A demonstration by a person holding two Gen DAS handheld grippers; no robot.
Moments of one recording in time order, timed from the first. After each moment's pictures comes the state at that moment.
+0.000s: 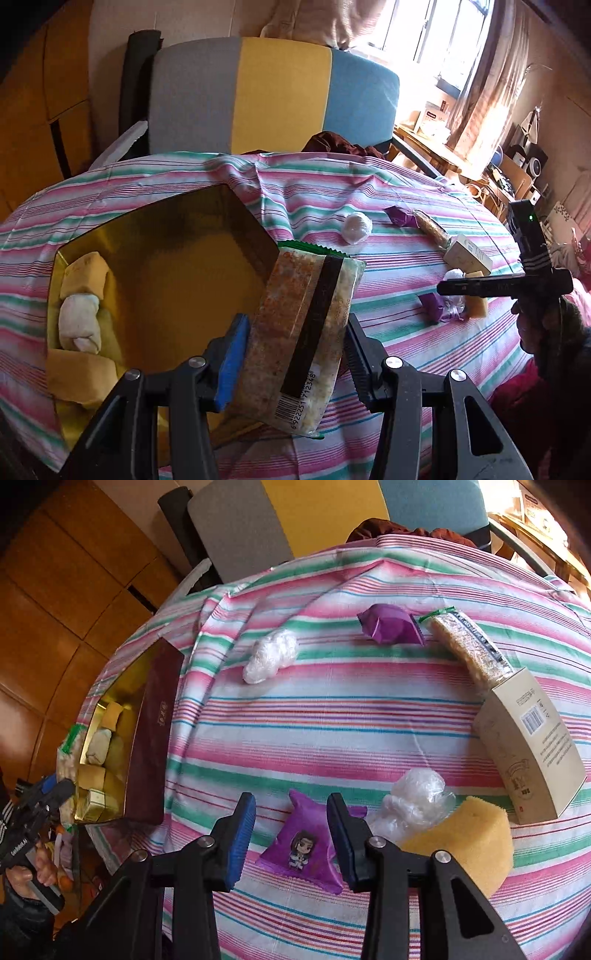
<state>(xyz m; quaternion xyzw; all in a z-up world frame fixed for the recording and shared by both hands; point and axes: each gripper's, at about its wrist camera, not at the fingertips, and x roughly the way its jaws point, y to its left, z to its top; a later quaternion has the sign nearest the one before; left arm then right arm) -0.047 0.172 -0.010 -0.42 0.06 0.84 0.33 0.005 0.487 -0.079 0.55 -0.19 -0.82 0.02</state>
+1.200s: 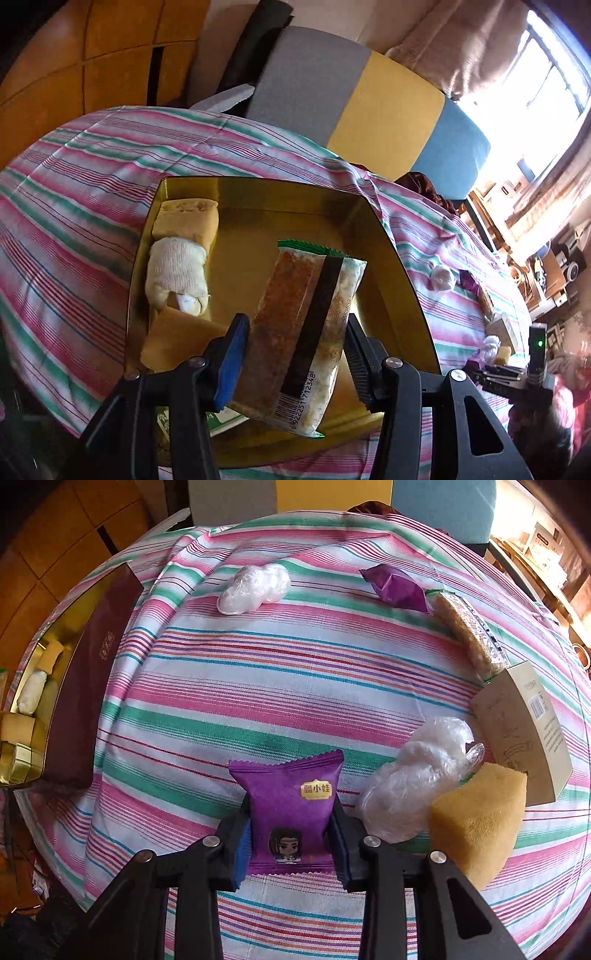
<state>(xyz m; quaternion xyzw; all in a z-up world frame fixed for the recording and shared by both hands) -0.110 0.062 -0.029 -0.47 -0.09 0.85 0.21 -0.002 0.446 -0.110 0.59 -0.07 -0.80 -0.05</state>
